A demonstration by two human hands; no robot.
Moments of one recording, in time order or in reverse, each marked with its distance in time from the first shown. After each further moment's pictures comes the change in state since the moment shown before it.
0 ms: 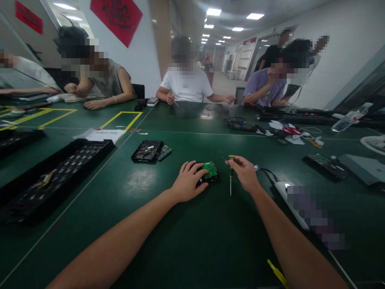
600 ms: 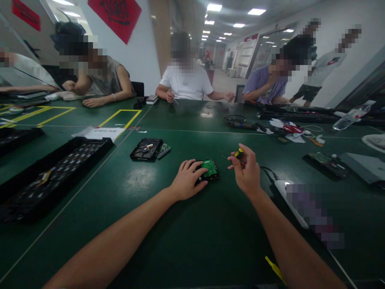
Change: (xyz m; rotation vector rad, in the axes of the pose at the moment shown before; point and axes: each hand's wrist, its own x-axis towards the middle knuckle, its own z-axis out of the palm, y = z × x) left_hand 0.000 -0.002 0.001 -0.011 0.018 0.020; right_hand -0.025 -0.027 0.002 -0.291 0.090 -0.500
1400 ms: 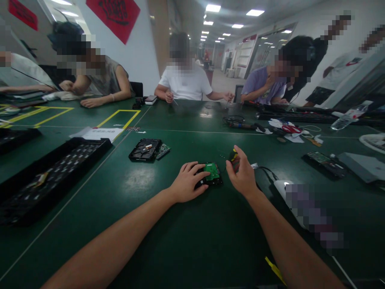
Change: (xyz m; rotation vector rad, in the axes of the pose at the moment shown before) left_hand -0.002 0.002 -0.004 -0.038 -0.032 0.080; right_hand -0.007 0.017 0.007 -0.339 -0.040 -0.100
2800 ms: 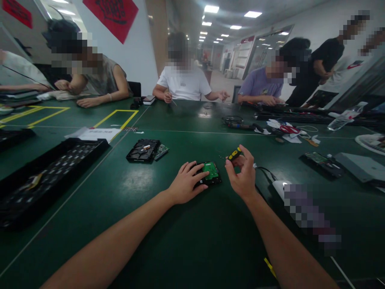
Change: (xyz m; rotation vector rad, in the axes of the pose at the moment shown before) left_hand 0.000 -0.005 0.007 0.022 -0.022 -0.014; right_hand 0.001 -0.022 -0.002 0.245 0.095 0.054
